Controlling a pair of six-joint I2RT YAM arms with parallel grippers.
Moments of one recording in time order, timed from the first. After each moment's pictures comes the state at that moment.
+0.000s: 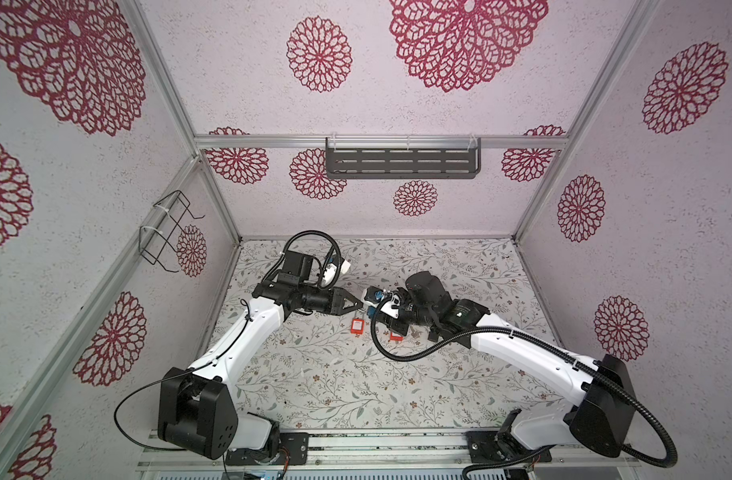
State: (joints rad) left arm -0.31 1.41 1.16 -0.61 0.91 -0.19; right arm 0.85 1.40 1.17 -0.35 -0.19 -0.48
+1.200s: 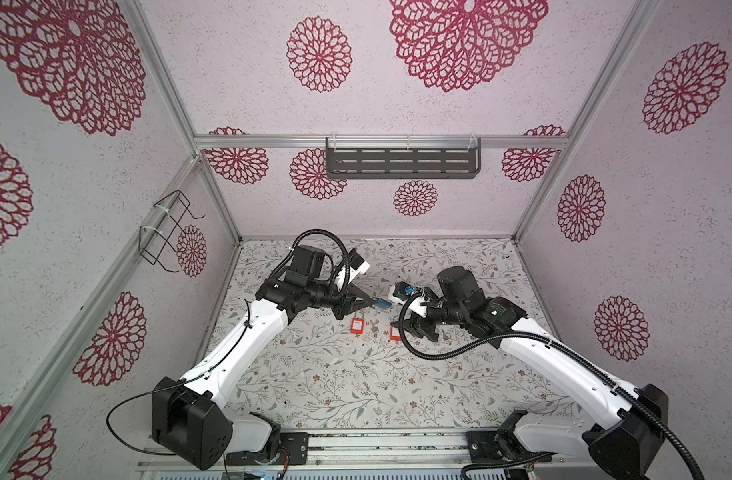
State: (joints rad) left arm -0.43 1.35 1.21 -0.57 0.80 0.20; right arm 0.69 1.24 1.14 -0.56 -0.41 -0.47
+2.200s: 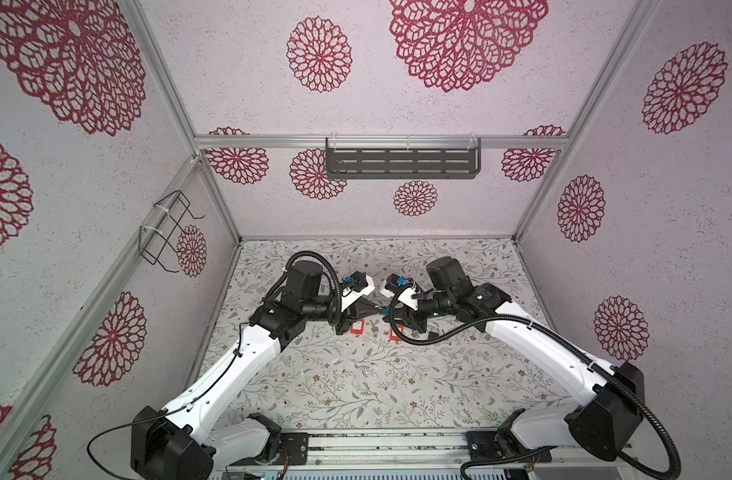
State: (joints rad) left arm -0.50 1.20 1.05 -0.36 0.78 0.41; right arm 0.68 1.38 1.25 -0.61 -0.58 -0.44
